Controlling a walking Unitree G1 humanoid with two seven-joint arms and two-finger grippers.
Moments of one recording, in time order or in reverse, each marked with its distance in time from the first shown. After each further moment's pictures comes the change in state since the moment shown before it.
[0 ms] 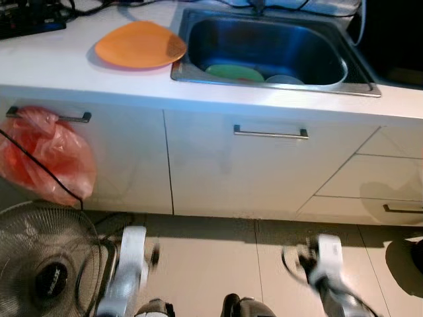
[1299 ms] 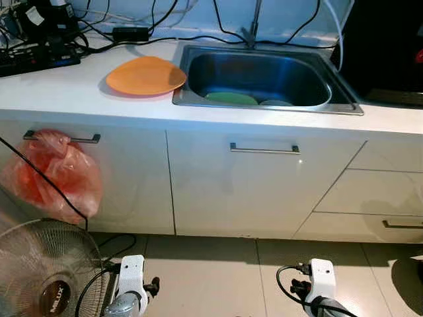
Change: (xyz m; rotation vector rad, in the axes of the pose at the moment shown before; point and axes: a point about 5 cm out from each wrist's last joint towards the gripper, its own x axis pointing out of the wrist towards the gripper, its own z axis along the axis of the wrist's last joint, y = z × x) left arm -0.005 -0.003 -0.029 -0.071 0.175 -0.010; right arm -0.006 0.010 -0.030 -0.004 0.144 0.063
